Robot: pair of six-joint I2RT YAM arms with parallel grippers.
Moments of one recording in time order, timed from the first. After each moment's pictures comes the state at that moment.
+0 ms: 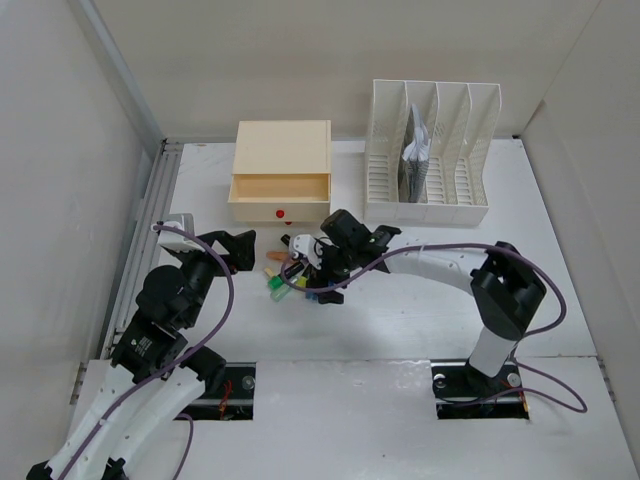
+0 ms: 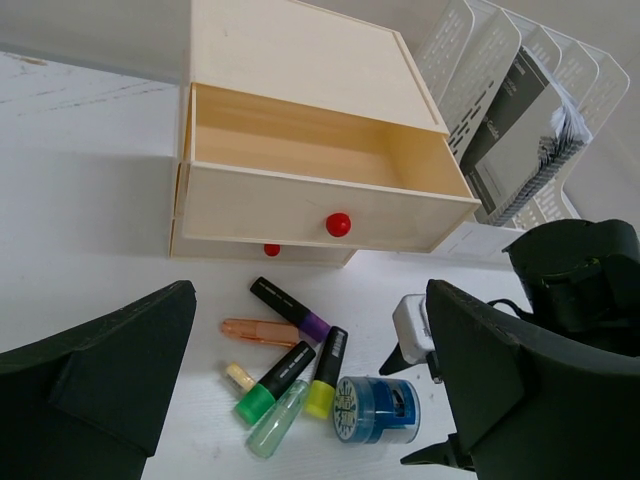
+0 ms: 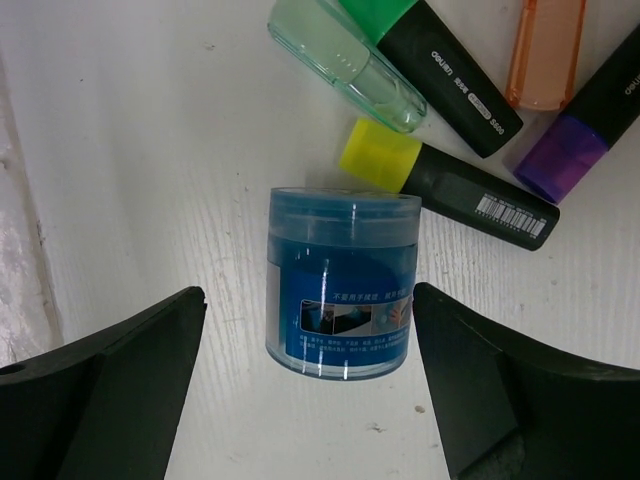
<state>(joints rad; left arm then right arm) -0.56 0.40 0.71 -0.36 -0.33 -0.39 0.89 1.74 1.21 -0.44 -0.42 -0.44</state>
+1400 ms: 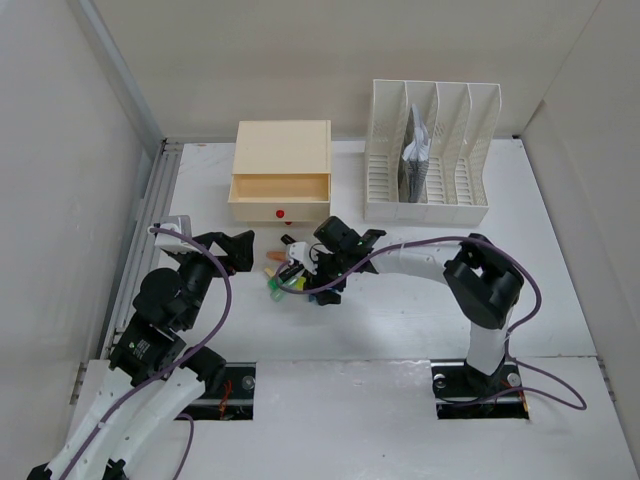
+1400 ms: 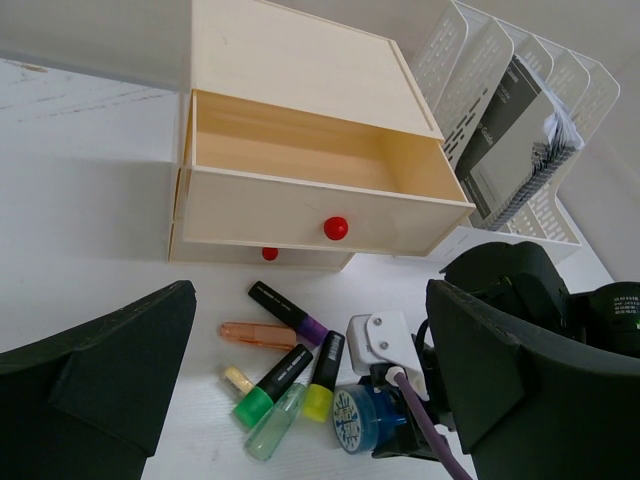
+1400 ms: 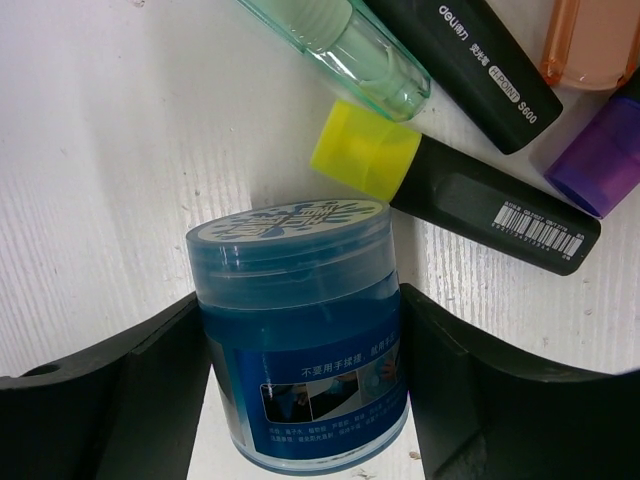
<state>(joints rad) -0.56 0.38 0.71 -0.36 -0.33 -0.39 0.89 1.87 1.22 -0.40 -0.39 -0.47</state>
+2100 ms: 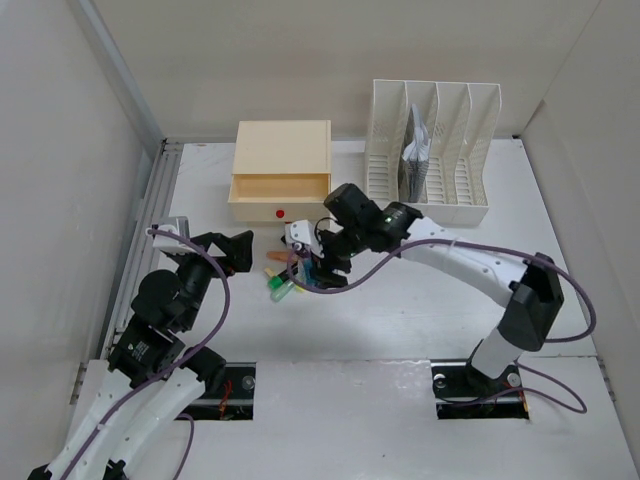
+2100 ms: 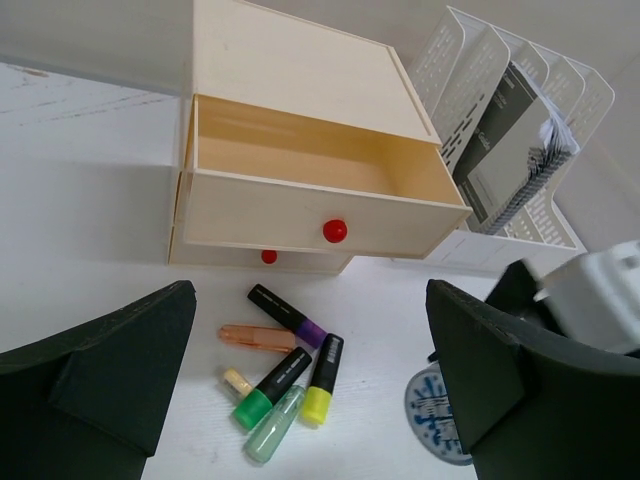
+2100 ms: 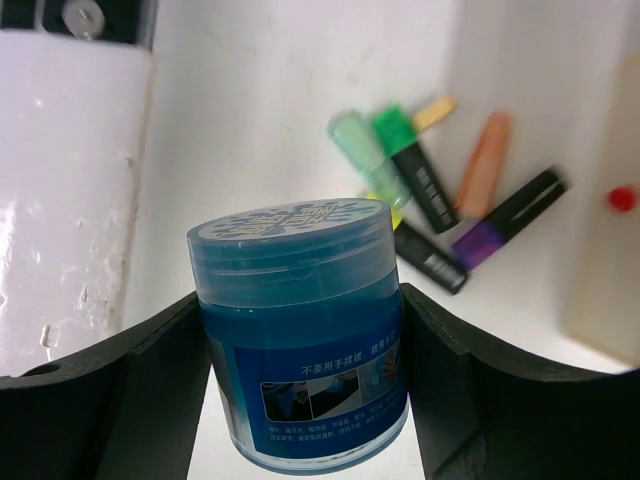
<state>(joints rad) -0.56 0.37 0.71 -0.36 -0.33 -0.40 0.90 1.65 1.44 -0.71 -0.54 -0.63</state>
